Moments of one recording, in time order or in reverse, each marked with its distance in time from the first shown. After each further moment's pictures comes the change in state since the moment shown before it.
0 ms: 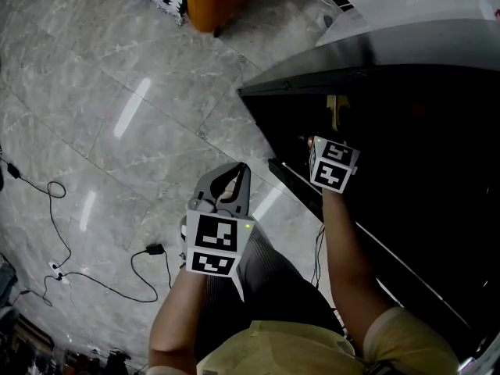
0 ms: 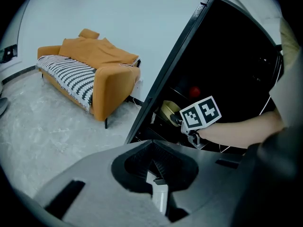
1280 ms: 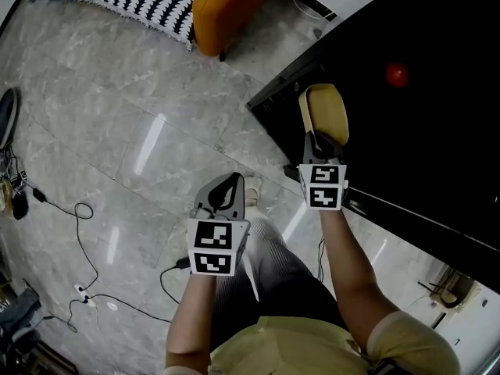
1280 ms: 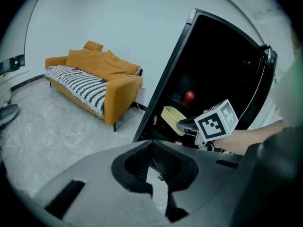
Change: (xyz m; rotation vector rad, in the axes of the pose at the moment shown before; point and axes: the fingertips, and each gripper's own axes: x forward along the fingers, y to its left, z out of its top) left arm -0.082 0.001 -0.022 0.025 -0.046 0.066; right arm -0.111 0.077 -0.007 0.032 -0.028 0.193
